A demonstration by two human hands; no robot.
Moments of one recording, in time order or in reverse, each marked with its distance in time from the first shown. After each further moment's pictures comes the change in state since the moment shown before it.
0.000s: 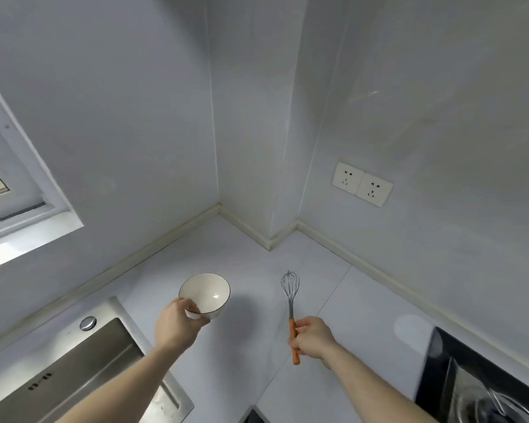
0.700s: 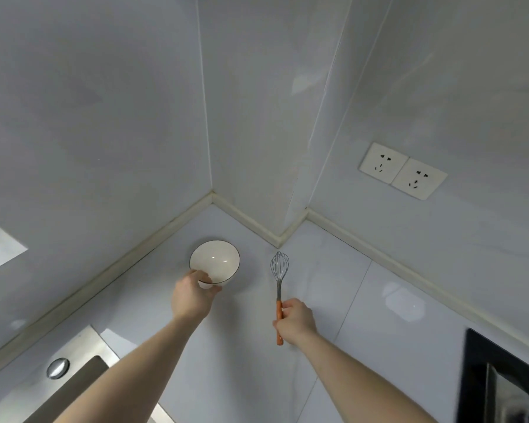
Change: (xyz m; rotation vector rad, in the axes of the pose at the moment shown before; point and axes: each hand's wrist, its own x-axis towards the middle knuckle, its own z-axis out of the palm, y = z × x) left_hand 0.168 0.006 0.057 -0.064 -0.081 -0.026; right_hand 0.139 -0.065 0.086 -0.154 0.139 0.069
